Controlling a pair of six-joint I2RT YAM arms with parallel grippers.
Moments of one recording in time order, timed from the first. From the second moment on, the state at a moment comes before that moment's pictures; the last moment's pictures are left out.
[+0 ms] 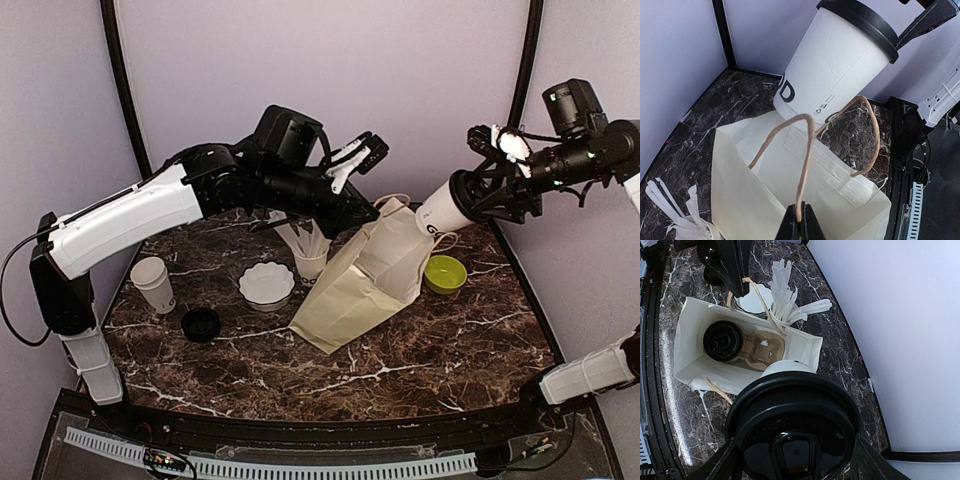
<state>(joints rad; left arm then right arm) -1.02 1.80 1.93 -0.62 0.18 0.08 0.38 1.24 1.85 -1.36 -0.39 -0.87</state>
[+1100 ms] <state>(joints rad) -1.02 1.72 1.88 -0.63 -0.11 0.15 1.03 1.52 1.95 -1.35 -0.42 -0.84</state>
